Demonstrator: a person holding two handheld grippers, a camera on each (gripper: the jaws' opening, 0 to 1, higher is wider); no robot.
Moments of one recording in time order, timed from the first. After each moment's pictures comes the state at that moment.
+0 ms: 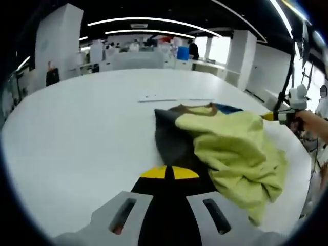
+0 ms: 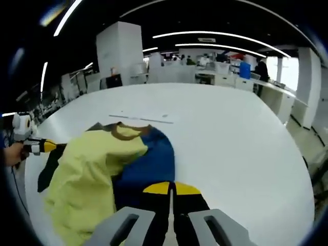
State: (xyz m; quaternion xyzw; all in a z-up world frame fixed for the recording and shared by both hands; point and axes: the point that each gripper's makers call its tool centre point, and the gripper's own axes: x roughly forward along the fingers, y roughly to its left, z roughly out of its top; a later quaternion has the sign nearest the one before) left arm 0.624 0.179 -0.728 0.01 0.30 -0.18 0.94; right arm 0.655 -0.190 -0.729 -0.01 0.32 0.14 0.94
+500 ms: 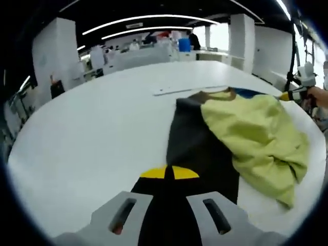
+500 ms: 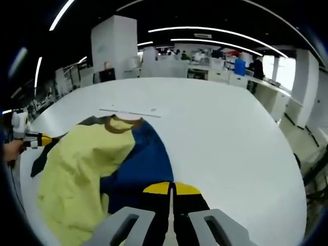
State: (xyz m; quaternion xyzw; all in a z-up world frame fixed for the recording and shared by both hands) left arm 0.641 0.218 -0.747 0.08 0.31 -0.15 0.93; right arm 0.651 -0.208 -0.733 -0.03 0.34 0.11 0.93
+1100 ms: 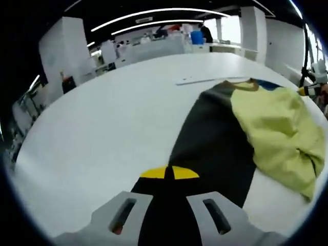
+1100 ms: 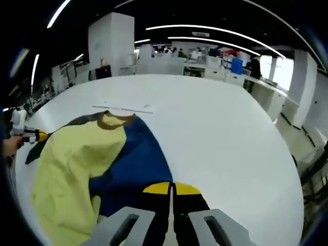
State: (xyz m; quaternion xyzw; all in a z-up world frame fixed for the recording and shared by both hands) left arm 0.658 0.259 -0.763 0.12 0.33 -0.09 0.93; right arm 0.657 -0.222 -0.743 -0.05 0.34 0.10 0.93
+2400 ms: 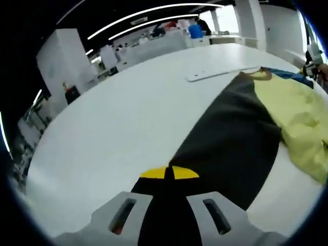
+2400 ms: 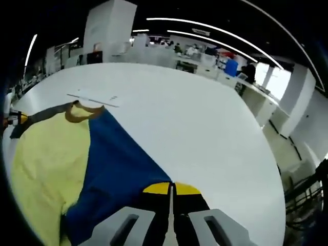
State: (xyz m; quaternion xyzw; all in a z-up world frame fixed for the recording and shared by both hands) left arm 0.688 0.283 -0.762 0.17 0.33 -0.08 0.92; right arm 0.711 -0.279 -0.759 -0.11 0.36 0.05 0.92
